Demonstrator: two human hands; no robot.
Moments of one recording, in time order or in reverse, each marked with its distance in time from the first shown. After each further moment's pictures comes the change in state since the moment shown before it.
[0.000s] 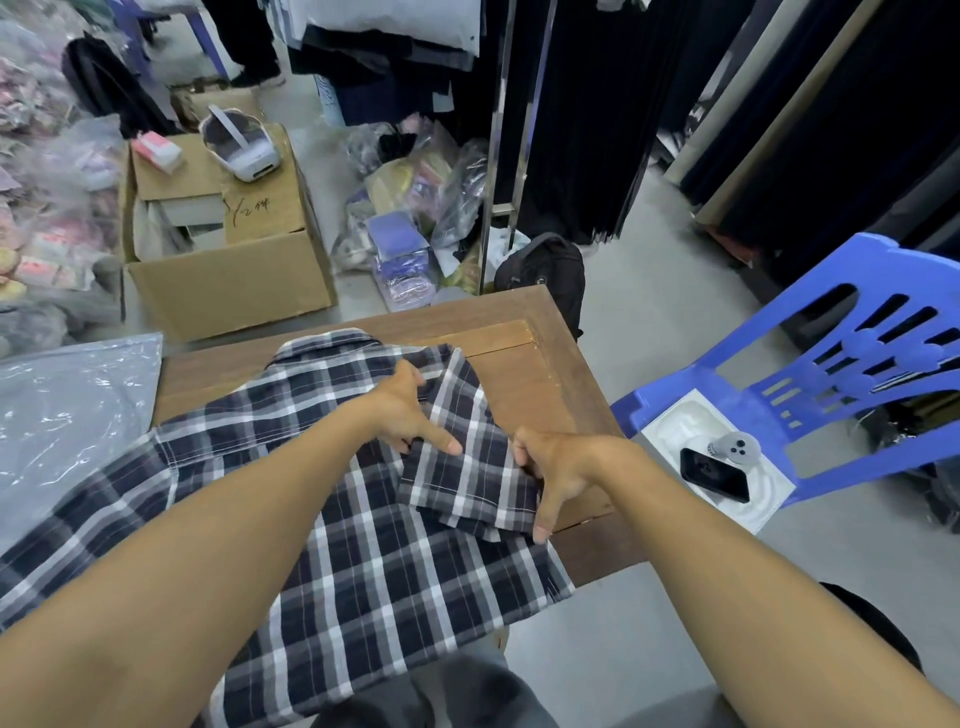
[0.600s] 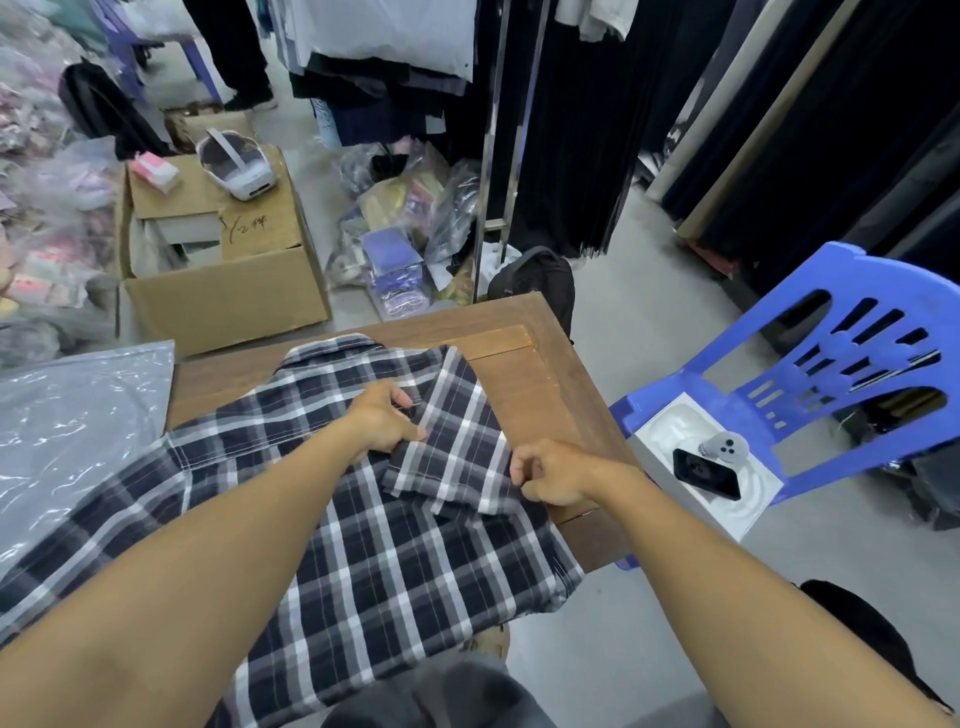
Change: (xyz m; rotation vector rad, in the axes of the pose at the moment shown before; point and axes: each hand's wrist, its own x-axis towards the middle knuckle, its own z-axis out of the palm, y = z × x) left_hand 0.001 -0.045 -0.002 -0.179 0.220 0.025; right_hand 0.003 -0.001 0.035 0.187 0.269 -0.058
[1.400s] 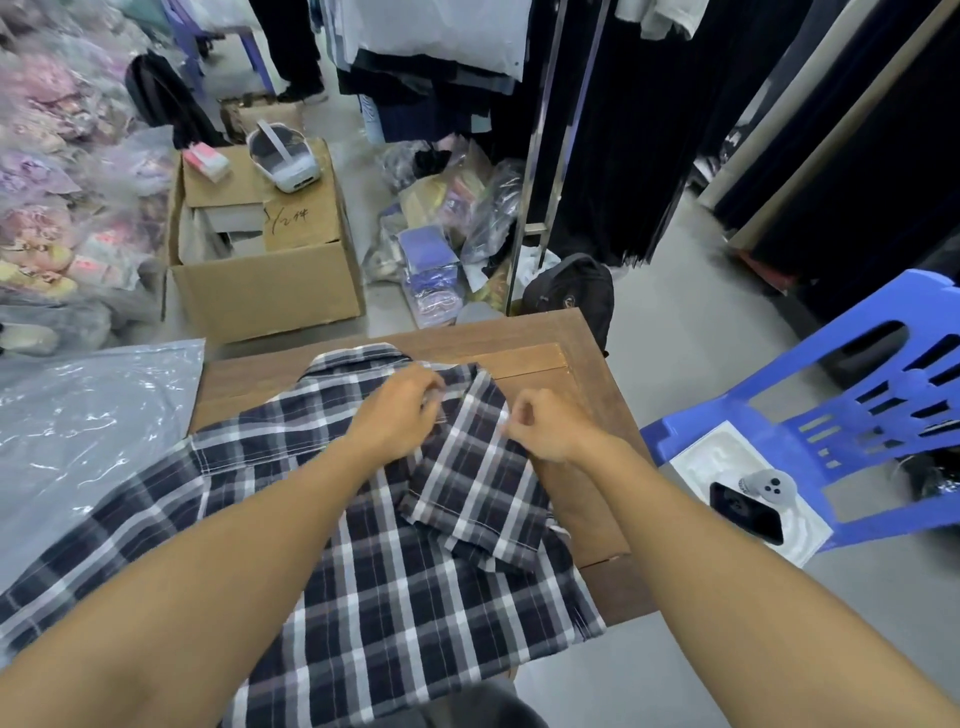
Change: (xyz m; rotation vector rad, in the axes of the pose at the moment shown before) left_hand 0.017 0.006 -0.011 0.474 0.239 0.449; right_hand 0.064 -0.040 -0.043 0.089 0.255 -0.037
